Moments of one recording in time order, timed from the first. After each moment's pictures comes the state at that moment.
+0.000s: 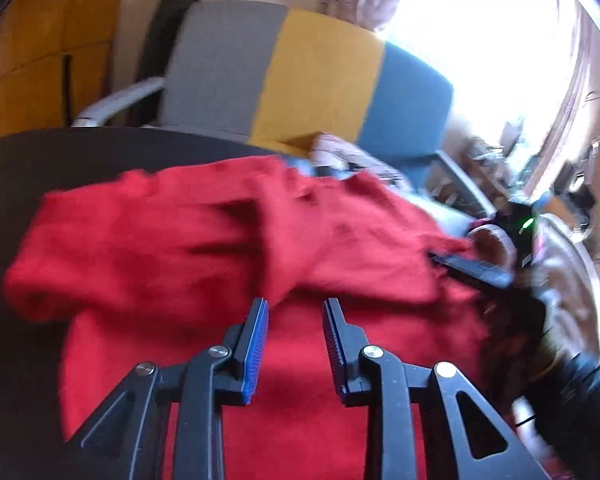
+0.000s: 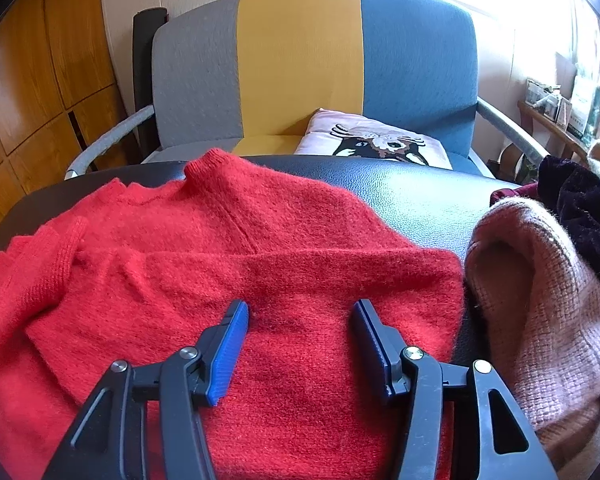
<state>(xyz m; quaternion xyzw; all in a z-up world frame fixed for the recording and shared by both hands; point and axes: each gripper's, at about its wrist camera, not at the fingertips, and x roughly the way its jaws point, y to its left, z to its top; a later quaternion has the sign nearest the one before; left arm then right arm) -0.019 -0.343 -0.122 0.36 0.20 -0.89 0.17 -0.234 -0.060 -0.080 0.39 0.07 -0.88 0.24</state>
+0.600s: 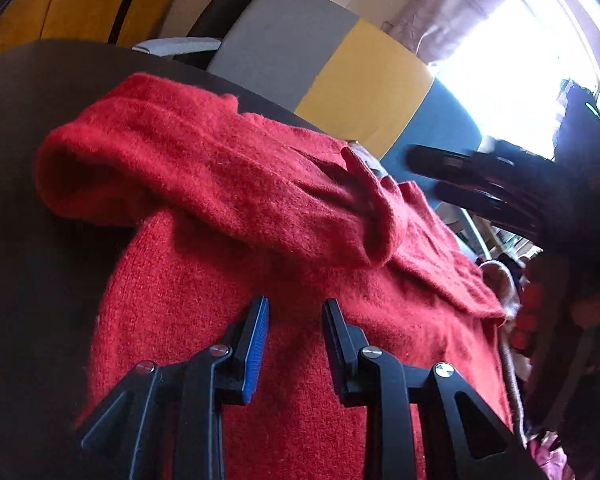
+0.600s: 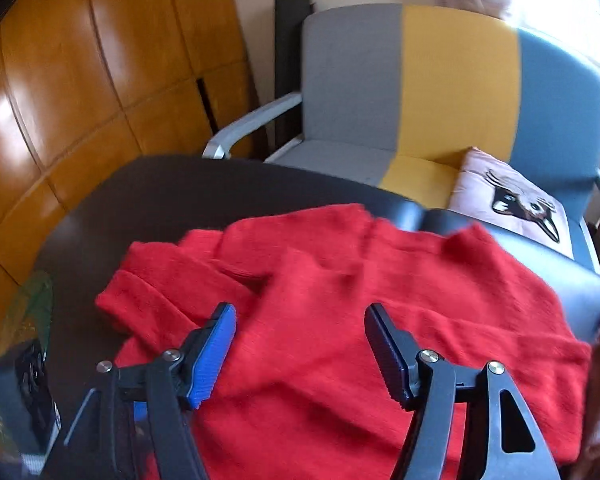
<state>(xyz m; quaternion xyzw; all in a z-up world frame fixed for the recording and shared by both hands) 0.028 -0.395 -0.164 0.30 0.34 -0.88 0.14 -0.138 -0.230 -0.004 0.39 0.14 -0.81 0.42</state>
